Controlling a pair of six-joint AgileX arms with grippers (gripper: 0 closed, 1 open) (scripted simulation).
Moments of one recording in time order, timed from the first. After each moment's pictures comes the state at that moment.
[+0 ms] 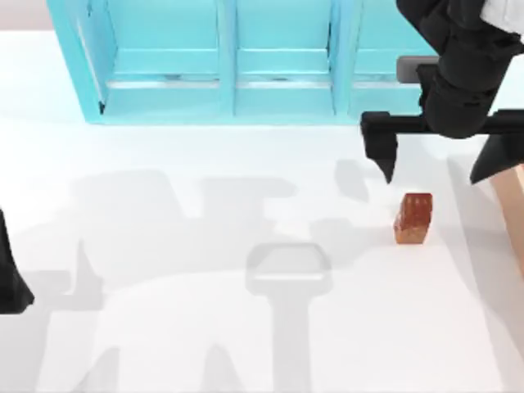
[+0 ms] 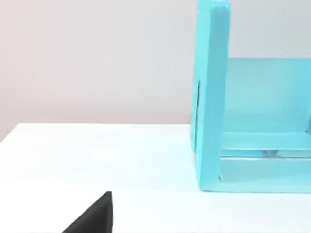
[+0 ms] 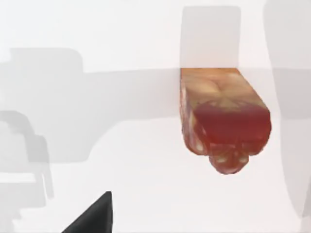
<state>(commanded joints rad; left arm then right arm) 0.00 0.00 0.00 0.00 0.00 0.00 0.38 2.04 1.74 -1.27 0.00 0.40</state>
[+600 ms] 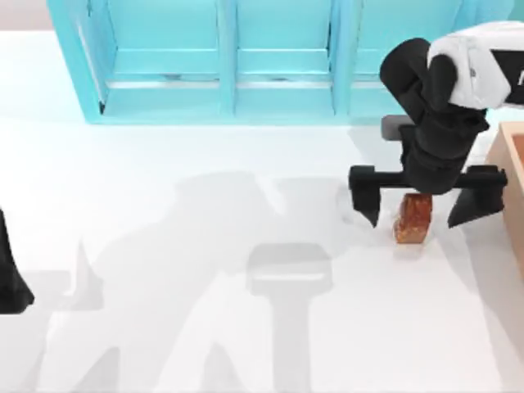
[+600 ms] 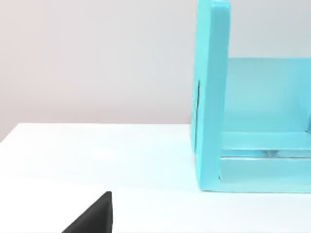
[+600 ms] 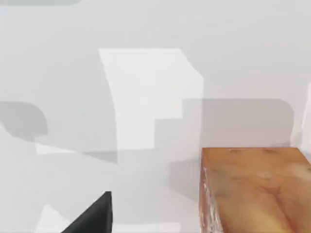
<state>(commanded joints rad) 0.00 0.00 0.00 0.00 0.00 0.00 0.39 2.13 1.50 -0.94 0.00 0.41</state>
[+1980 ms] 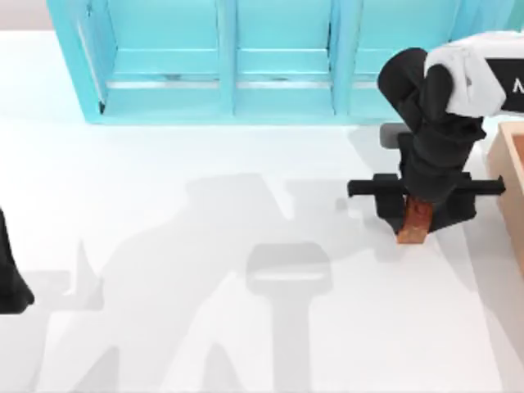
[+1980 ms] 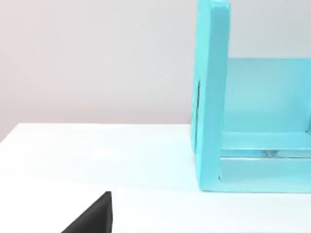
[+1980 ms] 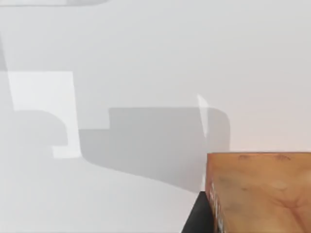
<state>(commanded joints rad) 0.00 0.00 0.00 0.00 0.00 0.00 0.39 2.14 1.48 -0.92 0.00 0.41</state>
